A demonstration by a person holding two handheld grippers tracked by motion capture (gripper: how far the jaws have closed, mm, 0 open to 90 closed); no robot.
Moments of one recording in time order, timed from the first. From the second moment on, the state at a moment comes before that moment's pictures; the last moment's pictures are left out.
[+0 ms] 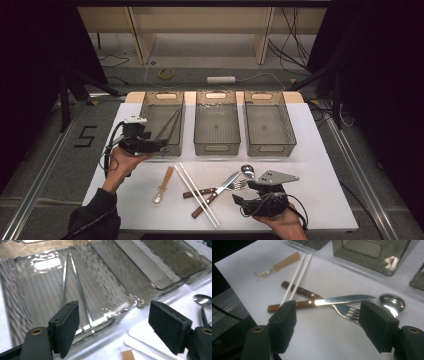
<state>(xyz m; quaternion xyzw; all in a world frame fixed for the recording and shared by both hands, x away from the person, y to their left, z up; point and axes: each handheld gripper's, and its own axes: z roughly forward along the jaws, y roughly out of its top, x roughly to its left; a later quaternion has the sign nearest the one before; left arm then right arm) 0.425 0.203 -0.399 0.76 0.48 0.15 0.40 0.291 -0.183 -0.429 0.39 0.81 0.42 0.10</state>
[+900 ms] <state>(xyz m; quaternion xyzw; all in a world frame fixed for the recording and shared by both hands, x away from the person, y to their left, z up) 0.366 0.177 -0.425 0.78 0.43 0.12 0.44 0.285 -0.125 -0.453 0.35 0.86 0.37 0.07</state>
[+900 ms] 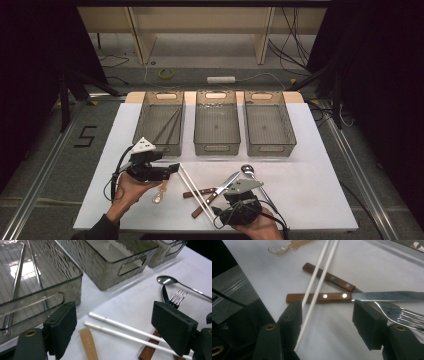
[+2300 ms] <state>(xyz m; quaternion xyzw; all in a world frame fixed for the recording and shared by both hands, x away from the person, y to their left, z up) 0.343 0.172 -0.432 0.79 0.42 0.13 0.44 0.284 -0.102 -0.470 0.35 0.88 0.32 0.06</state>
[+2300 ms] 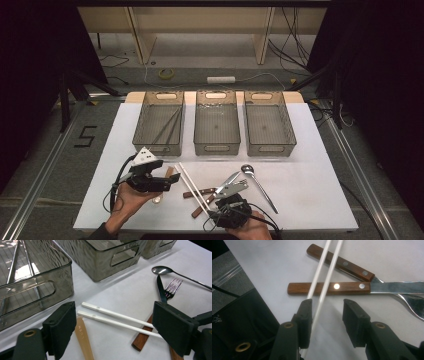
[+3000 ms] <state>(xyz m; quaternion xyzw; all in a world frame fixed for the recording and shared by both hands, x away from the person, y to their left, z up) 0.341 0.171 -0.431 0.79 0.41 0.13 0.44 0.290 -0.095 -0.477 0.36 0.88 0.30 0.05</state>
